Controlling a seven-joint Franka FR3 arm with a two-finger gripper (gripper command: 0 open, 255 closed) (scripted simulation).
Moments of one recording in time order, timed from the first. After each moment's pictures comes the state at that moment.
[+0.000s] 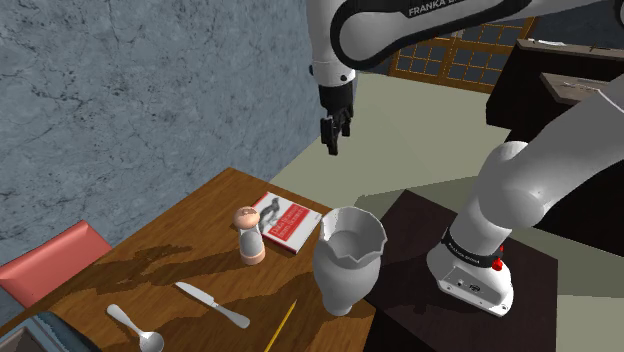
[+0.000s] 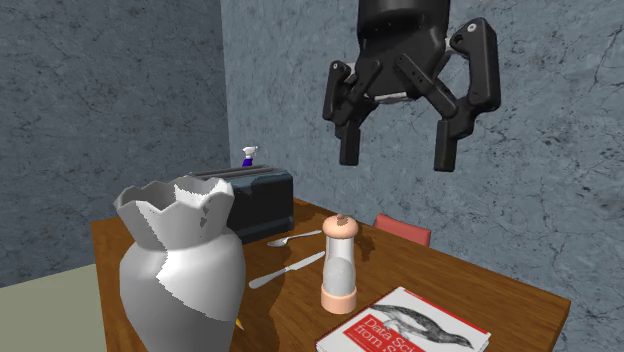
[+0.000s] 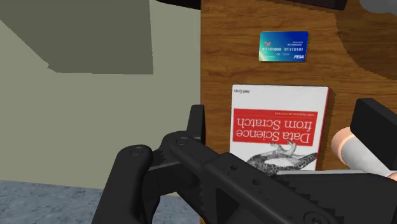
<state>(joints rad) 0.08 -0.41 0.23 -2.33 0.02 1.76 0.04</state>
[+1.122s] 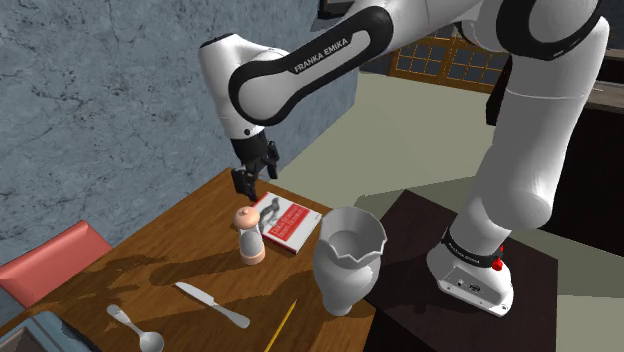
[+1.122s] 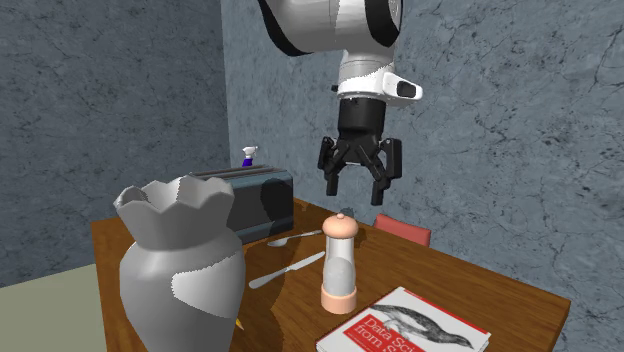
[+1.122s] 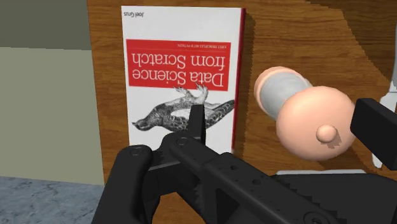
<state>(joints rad) 0.19 0.20 0.40 -1.91 -0.06 1.92 0.34</state>
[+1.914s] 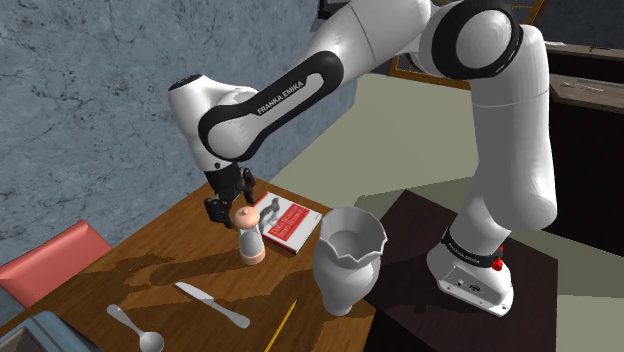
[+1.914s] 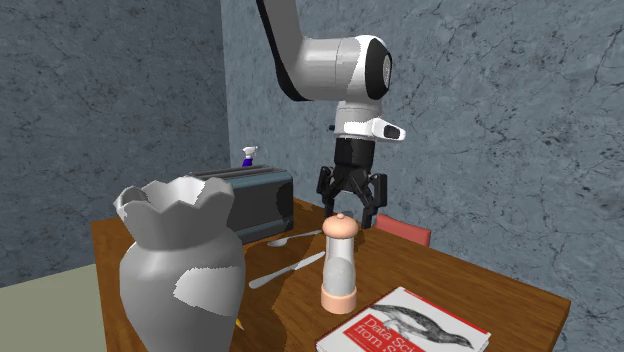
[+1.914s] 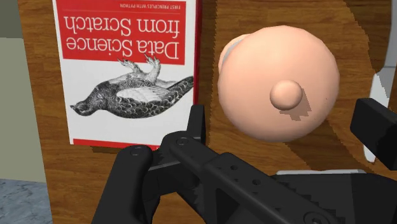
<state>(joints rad) 0.27 0.47 0.39 -1.72 -0.14 1.97 0.42</state>
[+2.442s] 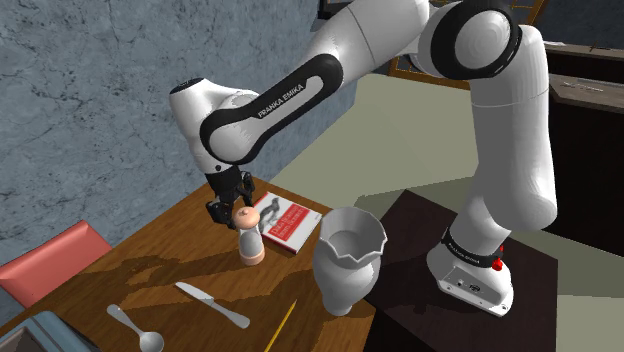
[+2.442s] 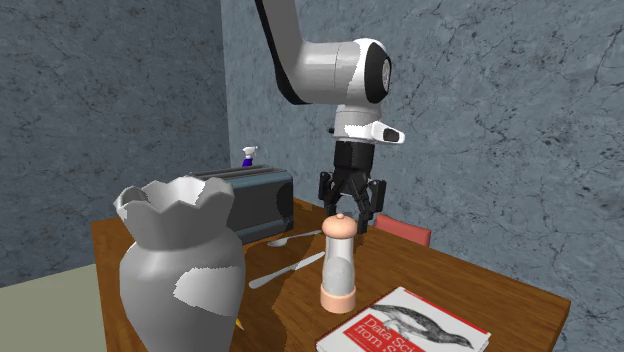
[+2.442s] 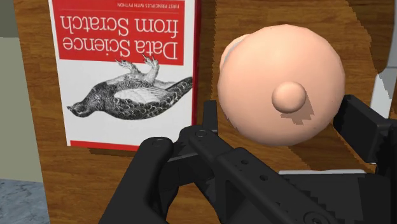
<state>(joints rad) 0.27 0.47 0.39 -1.73 -0.15 1.99 0.43</state>
